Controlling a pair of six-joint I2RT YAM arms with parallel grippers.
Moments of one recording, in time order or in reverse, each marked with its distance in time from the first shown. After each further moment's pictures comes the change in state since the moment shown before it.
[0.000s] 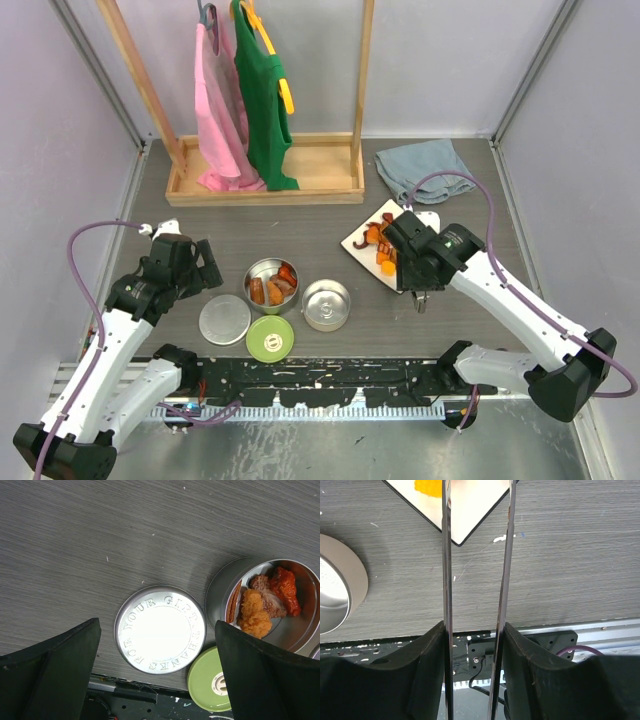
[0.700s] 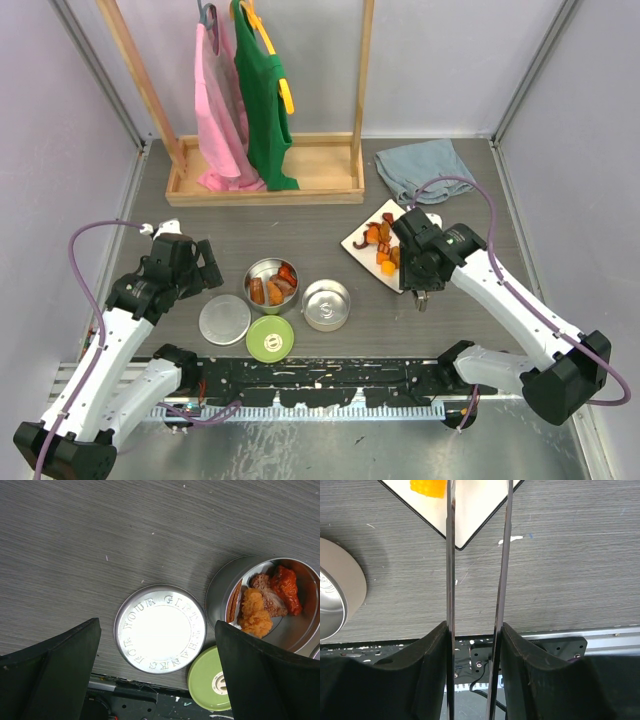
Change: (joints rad) left arm 0.000 0.007 0.000 0.000 0.008 0.003; right arm -0.112 0.000 -0.074 0.085 -0.088 -0.085
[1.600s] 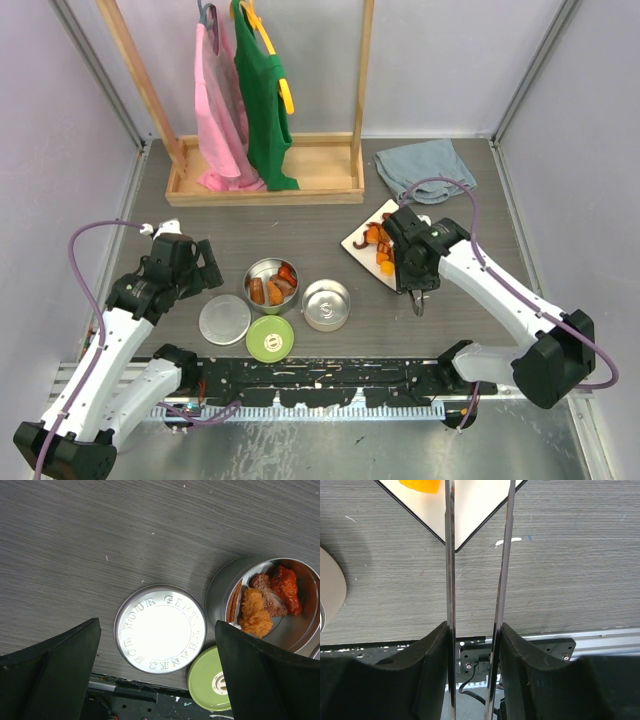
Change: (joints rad) left arm 0.000 0.000 0.000 0.000 0.000 0.000; right arm -0.005 0.089 -0.011 0.024 -0.003 -0.062
